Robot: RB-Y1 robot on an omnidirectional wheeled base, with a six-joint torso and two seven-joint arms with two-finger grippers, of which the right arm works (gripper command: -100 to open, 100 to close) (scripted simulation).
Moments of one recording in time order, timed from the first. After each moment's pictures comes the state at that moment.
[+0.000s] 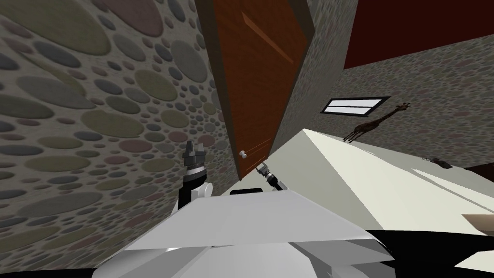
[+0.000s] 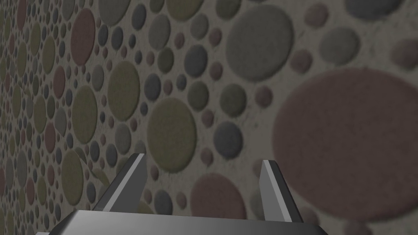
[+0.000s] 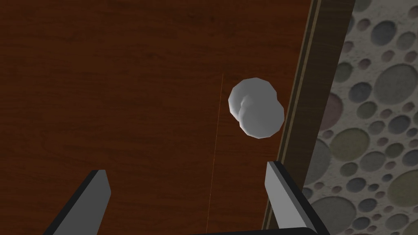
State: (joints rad) arm 0.02 -0.19 0.13 -0.81 0.48 -0.83 1.16
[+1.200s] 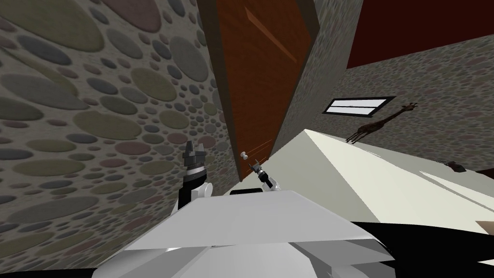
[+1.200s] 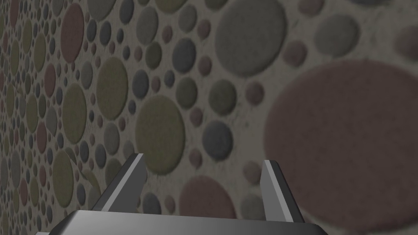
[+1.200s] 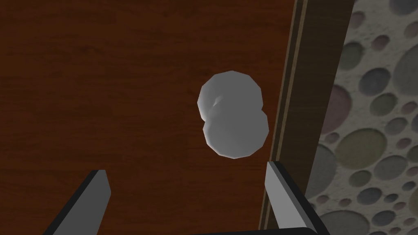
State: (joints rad) arm -0.15 -0.06 0.18 -0.62 0.35 -0.84 1.29
